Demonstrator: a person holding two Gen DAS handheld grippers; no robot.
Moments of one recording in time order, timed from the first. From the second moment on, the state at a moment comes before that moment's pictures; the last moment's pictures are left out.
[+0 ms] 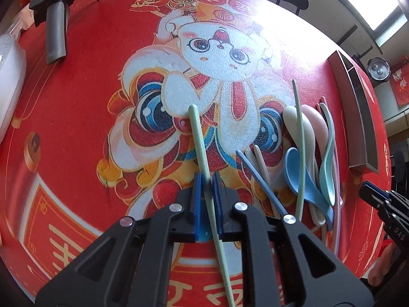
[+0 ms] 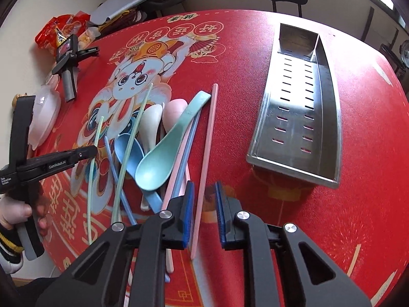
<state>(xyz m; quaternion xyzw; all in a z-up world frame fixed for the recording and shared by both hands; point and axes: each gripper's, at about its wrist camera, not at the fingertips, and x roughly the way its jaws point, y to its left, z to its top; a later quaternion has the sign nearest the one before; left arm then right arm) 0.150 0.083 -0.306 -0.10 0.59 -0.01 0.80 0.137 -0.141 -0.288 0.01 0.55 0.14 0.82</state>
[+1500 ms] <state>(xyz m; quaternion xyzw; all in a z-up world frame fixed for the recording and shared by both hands) 0.083 0.097 -0.276 -0.16 0.54 -0.04 0.83 0.124 -0.140 -0.289 0.05 0.54 0.12 0.83</state>
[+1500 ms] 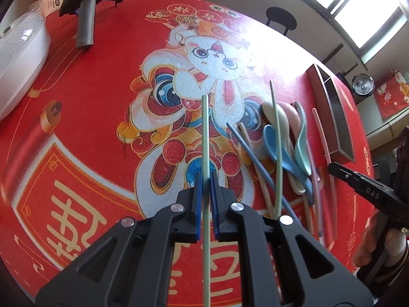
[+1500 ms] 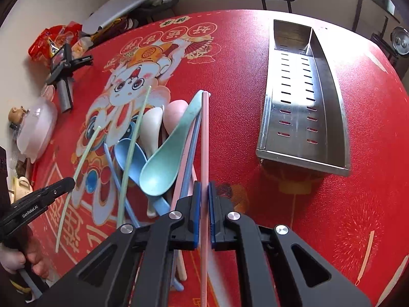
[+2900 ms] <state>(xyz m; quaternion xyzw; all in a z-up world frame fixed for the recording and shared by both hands) 0.295 -0.113 -0.222 -0.22 0.52 -0.21 0.80 0.219 -0.280 -0.246 0.17 0.49 0.02 0.85</state>
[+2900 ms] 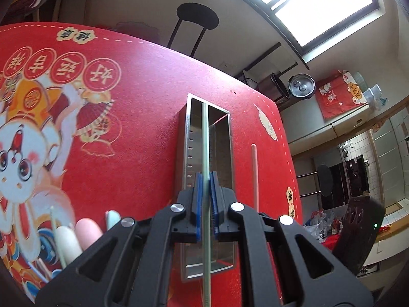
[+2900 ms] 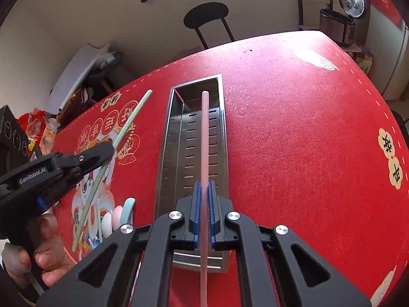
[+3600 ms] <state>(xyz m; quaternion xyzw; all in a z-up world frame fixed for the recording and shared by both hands) 0.352 -0.160 -0.273 -0.20 0.56 -0.19 0.78 0.271 -0.277 -0.277 0.16 0.53 0.01 0.83</state>
